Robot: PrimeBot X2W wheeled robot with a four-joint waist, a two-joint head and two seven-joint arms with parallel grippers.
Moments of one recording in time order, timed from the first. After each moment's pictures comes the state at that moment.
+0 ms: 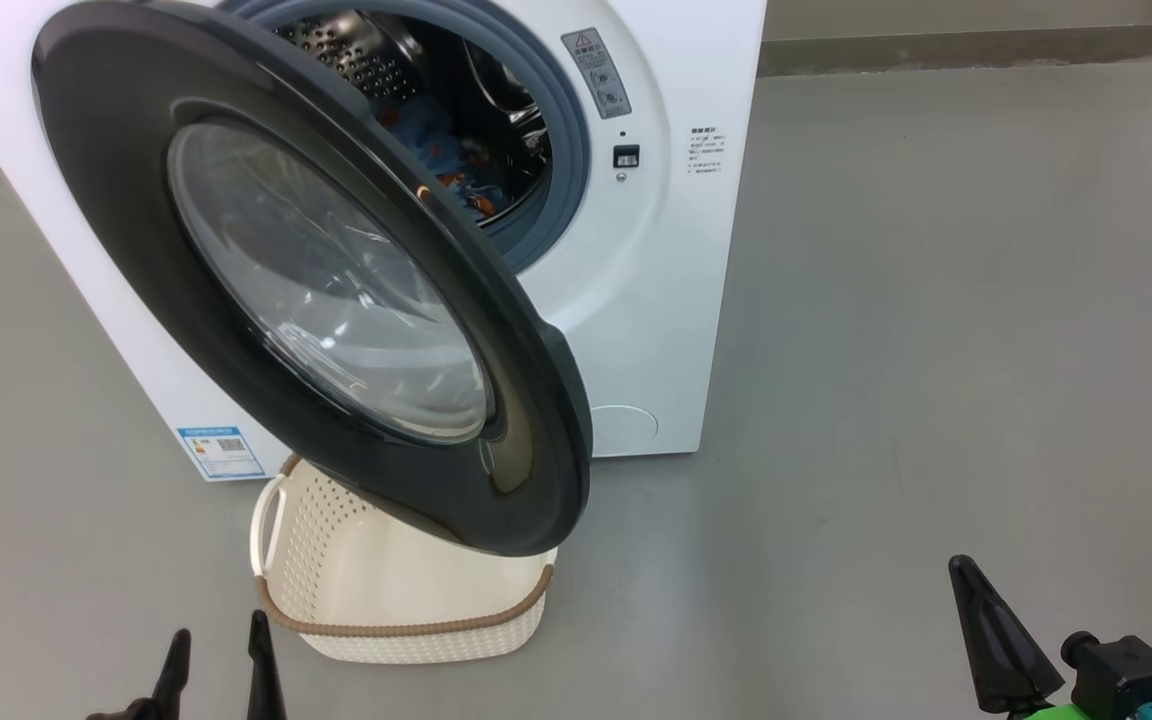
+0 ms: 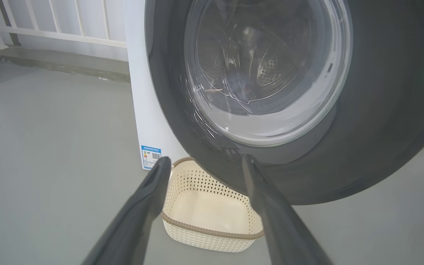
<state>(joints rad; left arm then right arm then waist) 0.08 0.05 -0.04 0.19 -0.32 0.01 -0.25 0.09 -0.09 -0.04 0.12 0.16 0.13 -0.26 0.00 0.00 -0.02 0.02</state>
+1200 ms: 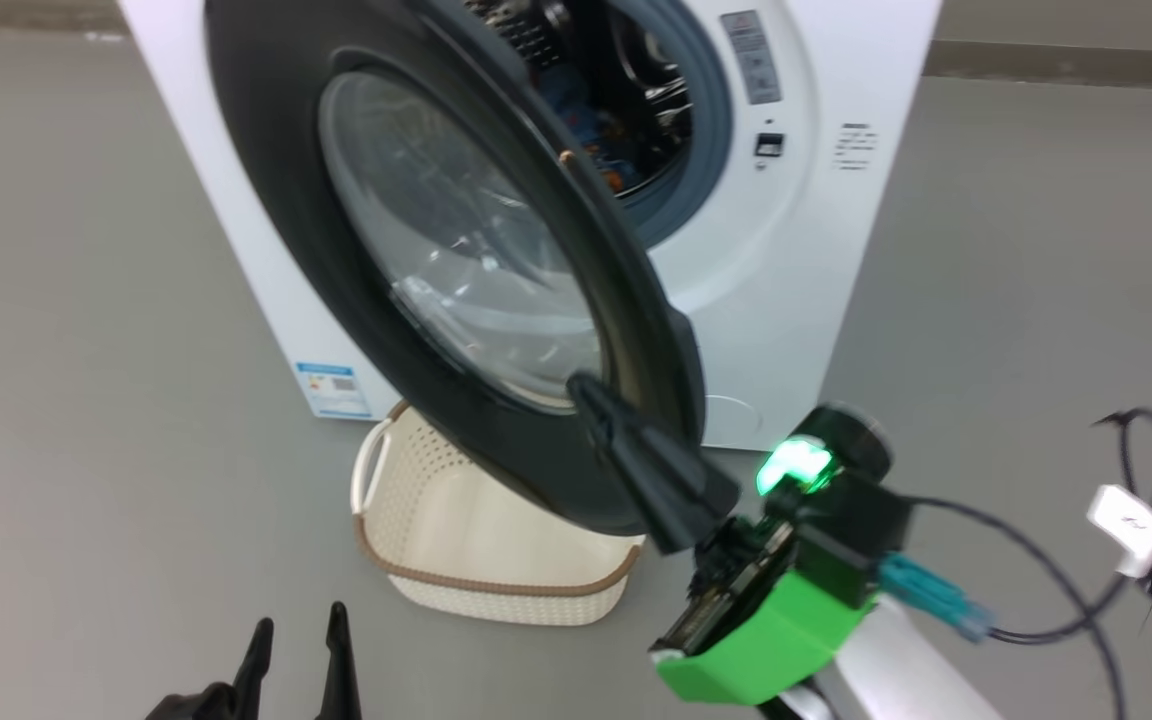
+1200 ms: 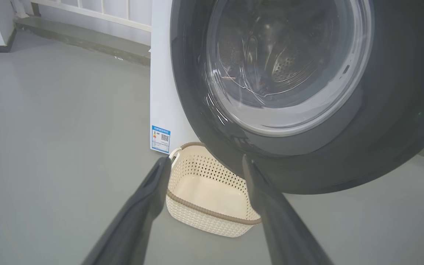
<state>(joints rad) 0.07 0.05 -0.18 0.19 -0.41 0.05 -0.25 -0.35 -0.07 0.52 -0.06 0.28 0.13 -0.26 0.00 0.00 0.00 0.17</state>
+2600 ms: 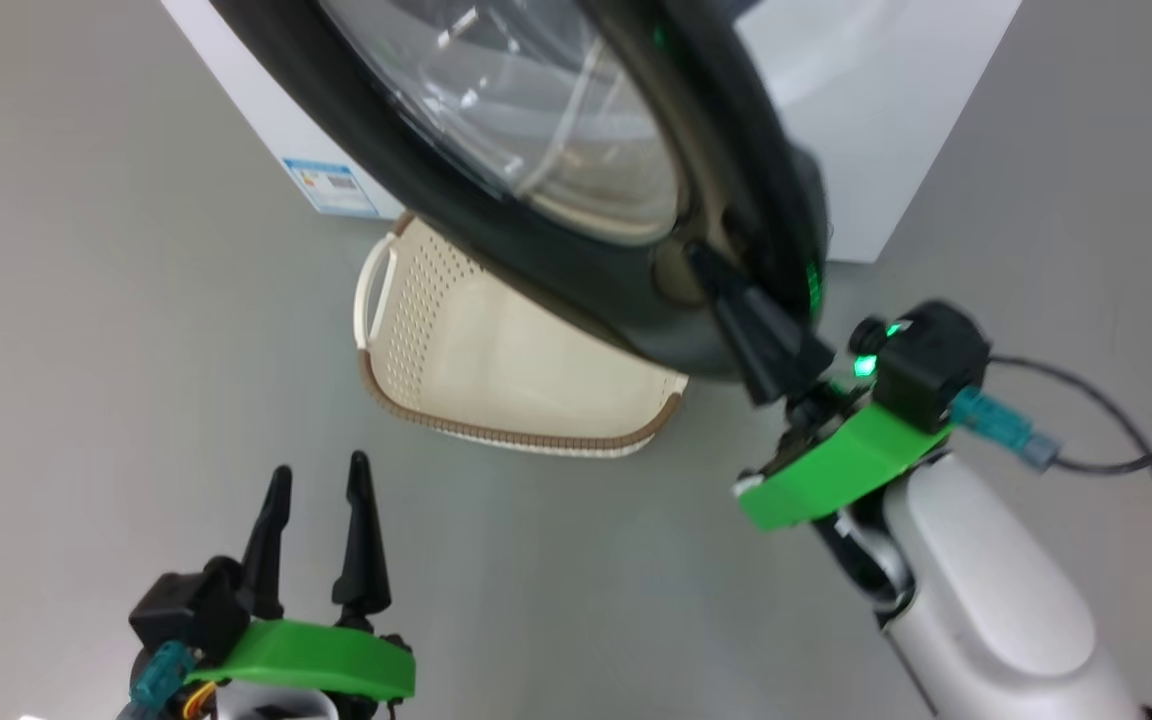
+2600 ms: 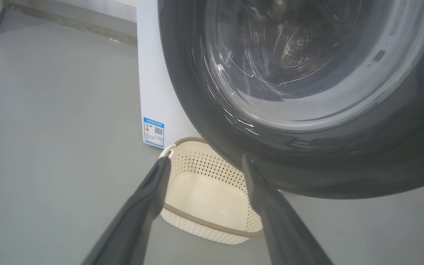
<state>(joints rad) -0.11 0.04 -0.25 0.08 -0.47 0.11 -0.25 -0.53 -0.12 0.39 0.21 0.34 0.13 -0.26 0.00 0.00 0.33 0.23</state>
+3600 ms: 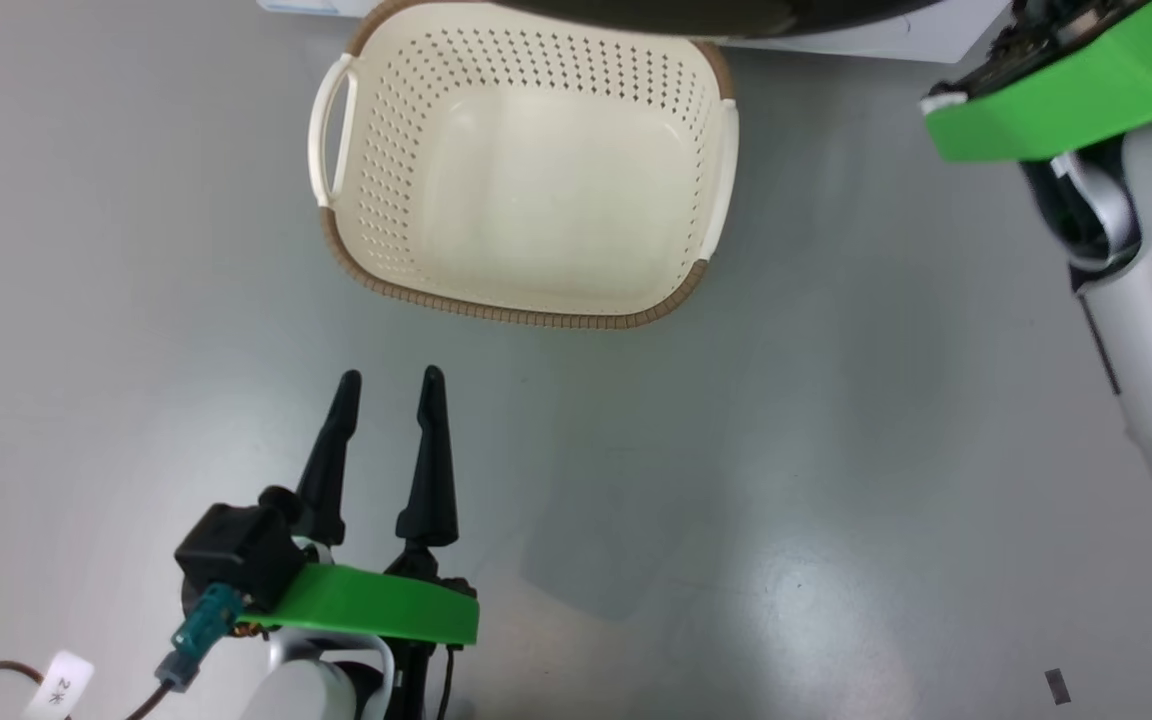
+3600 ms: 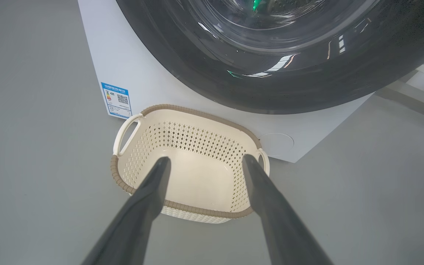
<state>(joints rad) -0.22 0.04 -0.36 -0.01 -0.48 0.14 -0.26 -1.04 -0.32 0.34 0.27 0.34 0.13 -0.26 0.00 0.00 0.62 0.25</state>
